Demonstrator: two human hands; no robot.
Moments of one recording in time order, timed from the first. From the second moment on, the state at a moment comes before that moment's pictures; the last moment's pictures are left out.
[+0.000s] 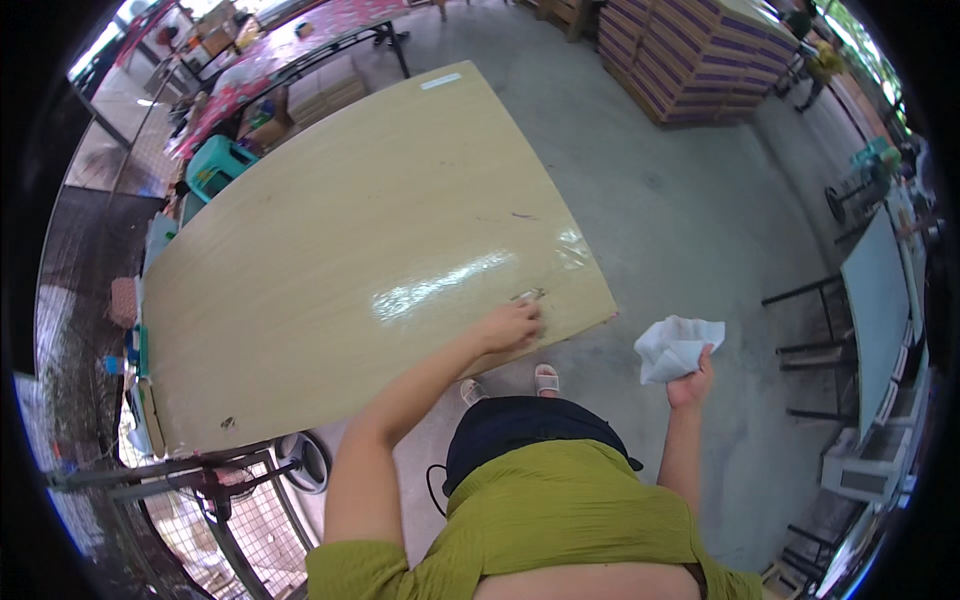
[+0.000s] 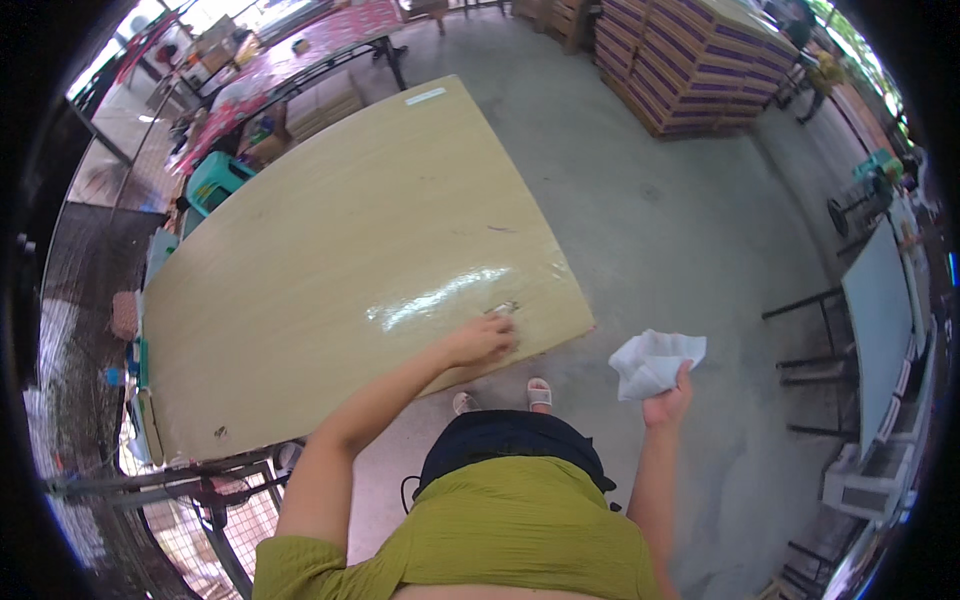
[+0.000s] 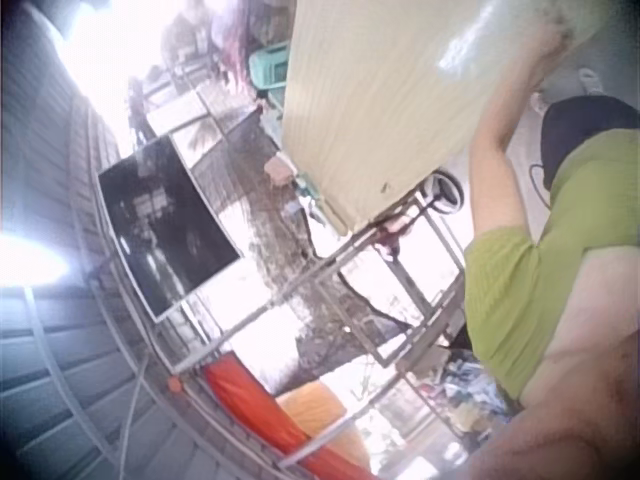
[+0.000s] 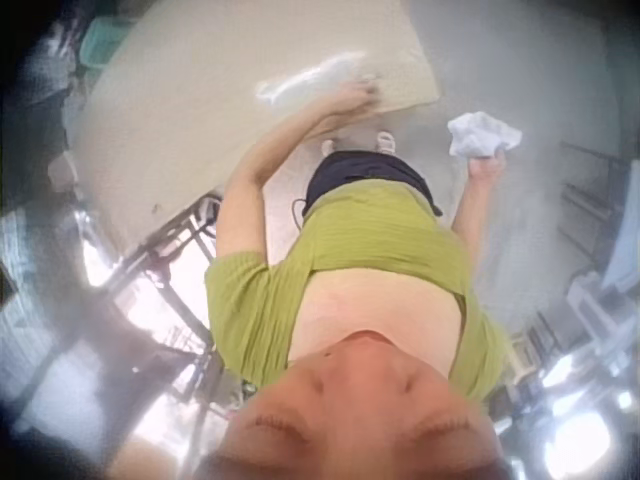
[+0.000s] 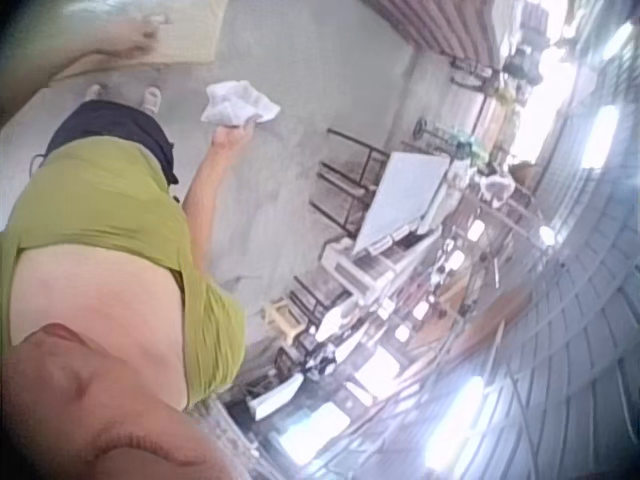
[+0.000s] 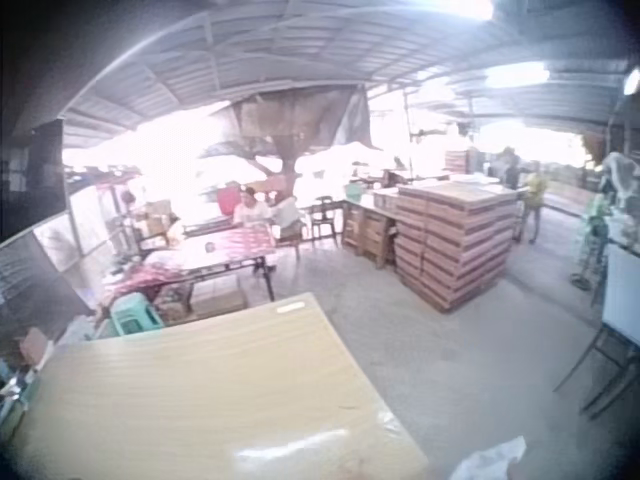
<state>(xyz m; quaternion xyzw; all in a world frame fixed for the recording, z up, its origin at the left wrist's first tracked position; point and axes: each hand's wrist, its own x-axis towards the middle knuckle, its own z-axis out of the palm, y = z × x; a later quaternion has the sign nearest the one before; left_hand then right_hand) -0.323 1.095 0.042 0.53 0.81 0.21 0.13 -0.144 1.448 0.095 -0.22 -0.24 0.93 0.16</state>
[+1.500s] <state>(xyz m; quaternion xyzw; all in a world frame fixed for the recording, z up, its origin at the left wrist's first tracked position) -0.061 1.013 0.085 -0.49 0.33 0.79 -0.17 -0.313 1.294 0.058 0.53 -0.84 0.06 -0.11</state>
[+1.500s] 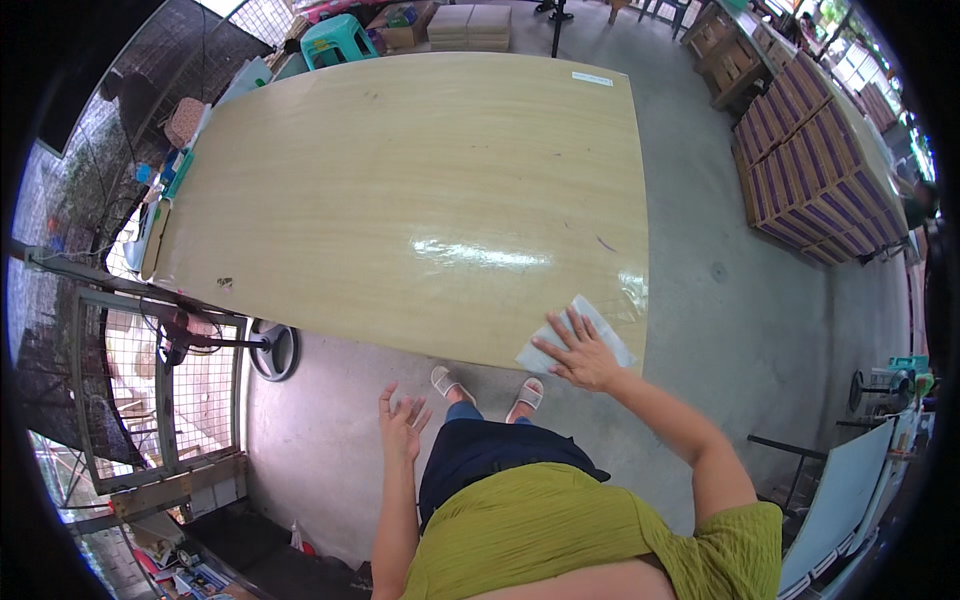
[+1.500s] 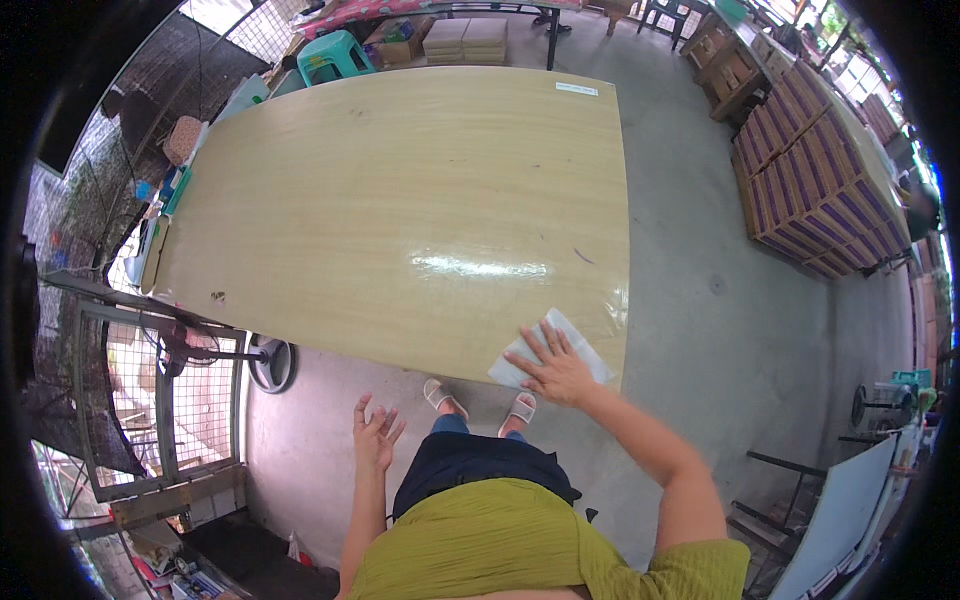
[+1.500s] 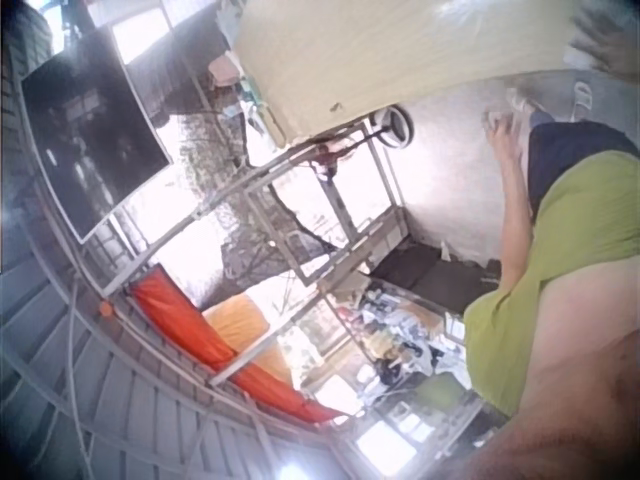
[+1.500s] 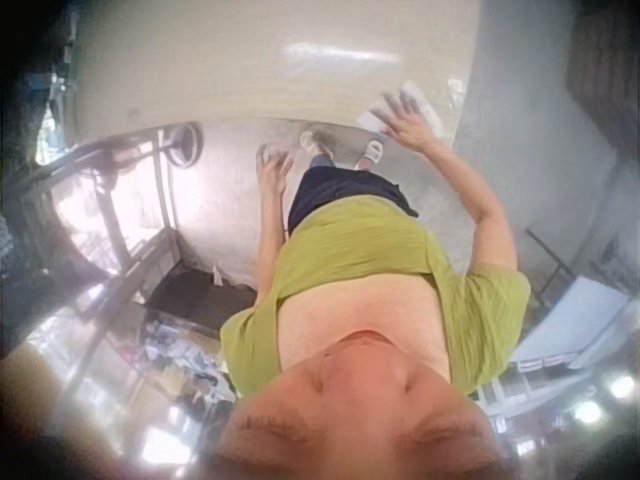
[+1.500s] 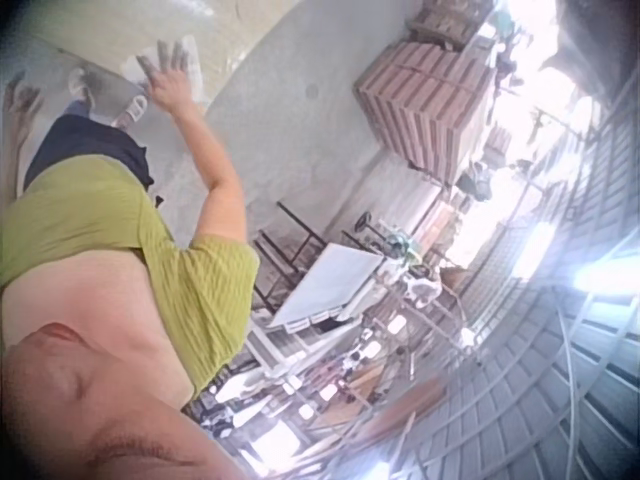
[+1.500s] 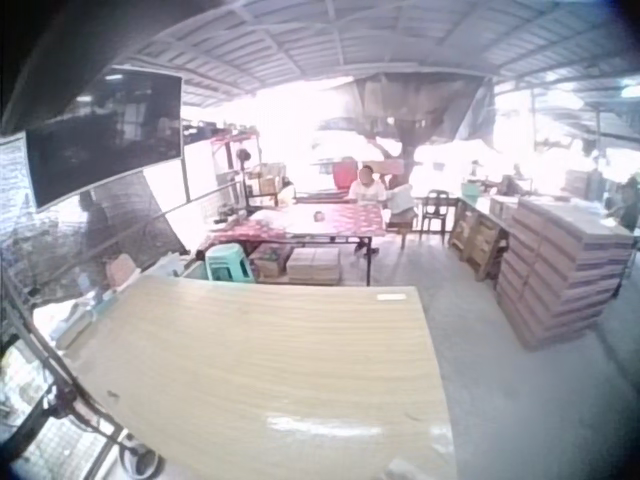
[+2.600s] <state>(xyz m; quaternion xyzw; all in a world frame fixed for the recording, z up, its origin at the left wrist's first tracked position) -0.192 0.707 0.012 -0.74 0.51 0.34 -0.29 -0.434 1.077 0.049 0.31 -0.94 0.06 -0.14</state>
